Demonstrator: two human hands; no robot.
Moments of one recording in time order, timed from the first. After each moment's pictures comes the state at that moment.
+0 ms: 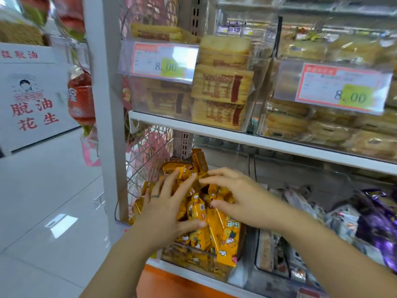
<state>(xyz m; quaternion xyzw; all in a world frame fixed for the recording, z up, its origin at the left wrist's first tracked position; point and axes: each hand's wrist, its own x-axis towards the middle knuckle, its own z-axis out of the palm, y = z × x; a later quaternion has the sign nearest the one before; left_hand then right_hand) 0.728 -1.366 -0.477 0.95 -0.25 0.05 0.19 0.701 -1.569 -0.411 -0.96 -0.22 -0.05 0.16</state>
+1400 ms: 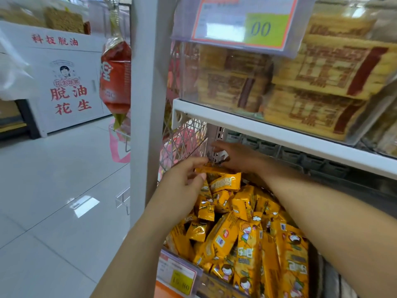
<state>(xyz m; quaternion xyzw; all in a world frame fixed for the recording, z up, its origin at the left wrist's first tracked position) 0.784 -1.345 -0.459 0.80 -0.13 0.08 0.58 0.904 -1.523 -0.434 -0.97 -0.18 0.04 0.13</state>
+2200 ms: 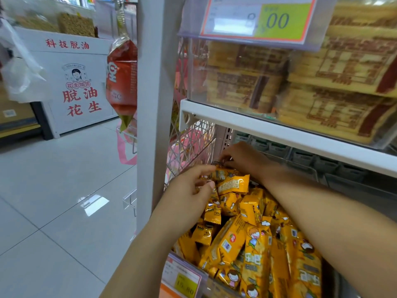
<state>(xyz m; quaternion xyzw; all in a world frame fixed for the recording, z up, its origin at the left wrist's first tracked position) 0.780 -1.343 -0.461 0.81 -0.14 0.07 0.56 0.928 -1.524 -0.451 -0.96 -0.26 -0.07 0.06</state>
